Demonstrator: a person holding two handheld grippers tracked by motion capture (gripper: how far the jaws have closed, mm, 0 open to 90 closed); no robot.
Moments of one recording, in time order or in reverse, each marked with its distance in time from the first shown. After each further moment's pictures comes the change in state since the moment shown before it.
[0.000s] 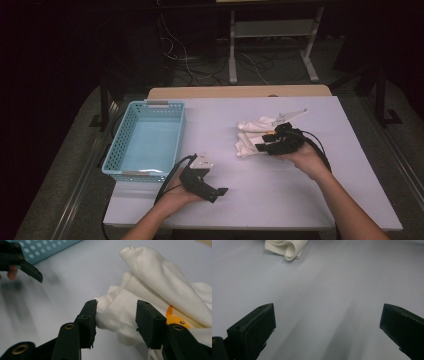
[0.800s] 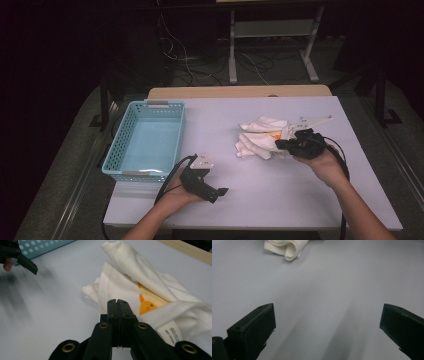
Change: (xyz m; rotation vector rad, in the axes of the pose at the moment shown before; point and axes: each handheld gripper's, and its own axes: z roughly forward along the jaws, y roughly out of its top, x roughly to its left) left arm -0.001 0.000 0.000 0.000 0.002 0.003; right arm -0.006 -0.028 -0.049 -0.067 -0.083 -0.008
